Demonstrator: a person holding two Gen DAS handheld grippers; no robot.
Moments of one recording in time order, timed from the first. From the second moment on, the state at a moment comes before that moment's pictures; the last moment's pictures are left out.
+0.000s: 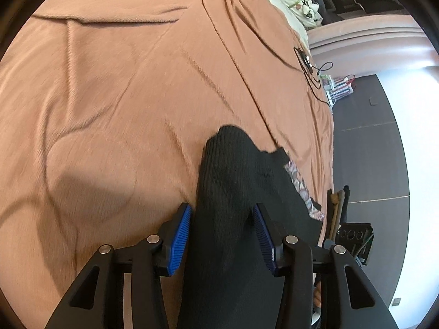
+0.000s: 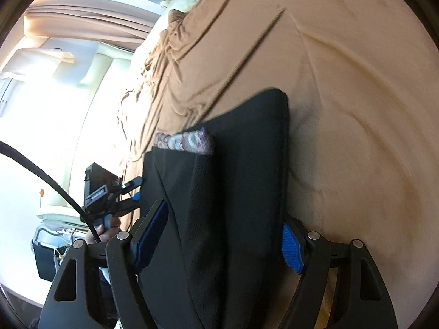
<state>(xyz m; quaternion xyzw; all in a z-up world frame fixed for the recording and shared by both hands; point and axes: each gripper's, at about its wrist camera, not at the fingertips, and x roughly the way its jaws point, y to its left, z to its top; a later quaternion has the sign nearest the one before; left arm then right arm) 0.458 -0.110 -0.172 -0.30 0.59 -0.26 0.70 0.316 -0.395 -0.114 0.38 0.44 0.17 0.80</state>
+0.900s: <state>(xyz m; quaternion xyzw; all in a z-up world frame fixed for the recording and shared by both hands) 0.458 -0.117 -0.107 -0.30 0.52 -0.31 0.74 0.316 -0.363 -0.058 0.26 0.42 0.15 0.85</state>
